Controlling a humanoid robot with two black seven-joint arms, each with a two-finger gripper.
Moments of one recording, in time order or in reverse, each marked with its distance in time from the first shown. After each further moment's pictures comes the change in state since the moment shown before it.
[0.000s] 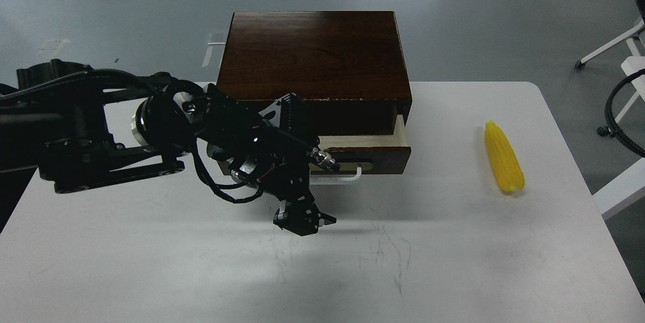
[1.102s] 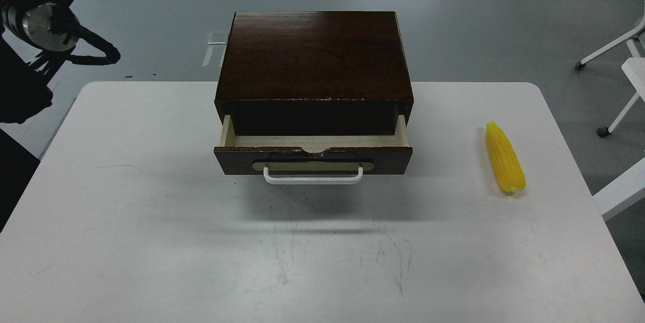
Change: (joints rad) left arm 0.152 -0.027 -0.400 0.985 -2.178 0.001 -0.009; right arm 0.387 -0.140 -0.622 0.016 -0.809 0.000 0.056
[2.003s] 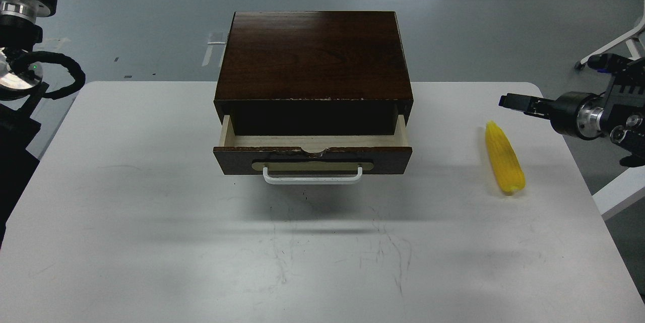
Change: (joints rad) left arm 0.205 0.008 -0.342 0.112 -0.098 -0.001 0.010; right arm -0.146 0.108 -0.540 0.274 -0.497 -0.315 0.029
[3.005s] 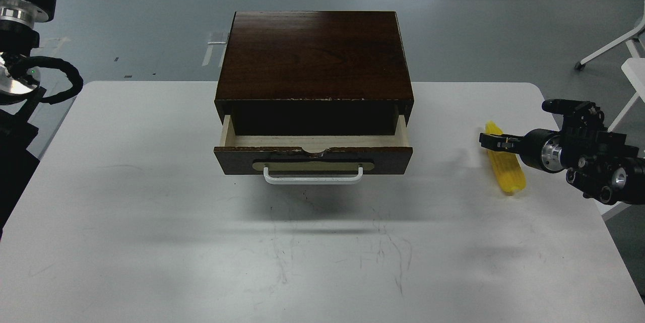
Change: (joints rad) left arm 0.012 0.006 0.014 0.004 0.006 0.000 -0.001; right arm -0.132 0.215 -0.119 -0.216 -0.010 -0.127 0.054
